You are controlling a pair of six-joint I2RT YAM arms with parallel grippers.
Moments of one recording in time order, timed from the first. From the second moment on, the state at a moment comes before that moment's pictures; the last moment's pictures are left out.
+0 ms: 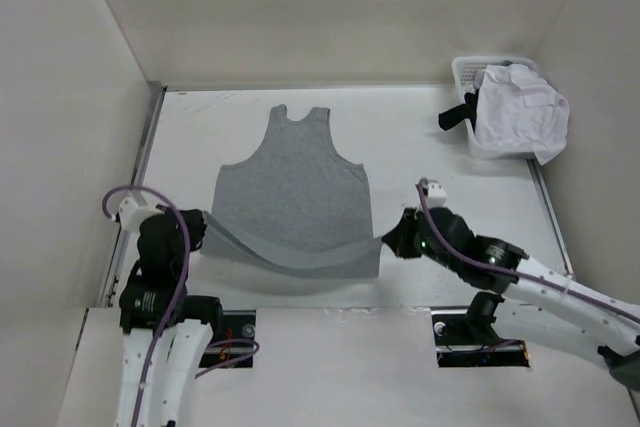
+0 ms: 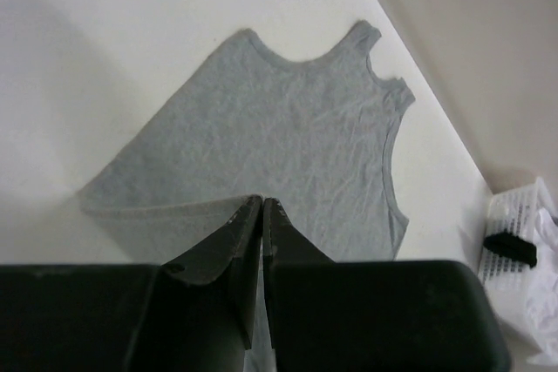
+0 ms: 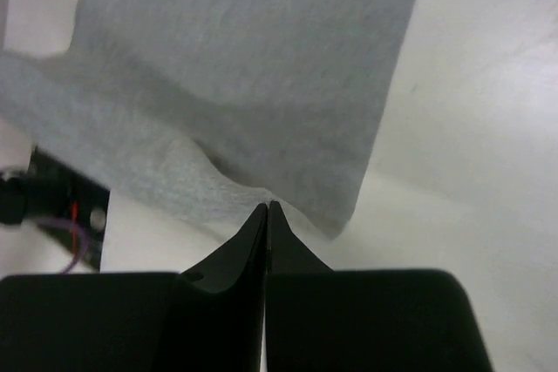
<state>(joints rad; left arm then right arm) -0.08 0.29 0.70 -0.82 -0.29 -0.90 1.03 0.72 0.61 -0.49 0.28 0.83</state>
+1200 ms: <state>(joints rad) 0.01 1.51 0.83 0.25 -0.21 -0.94 0.31 1.92 1.37 0.03 -0.03 0.66</state>
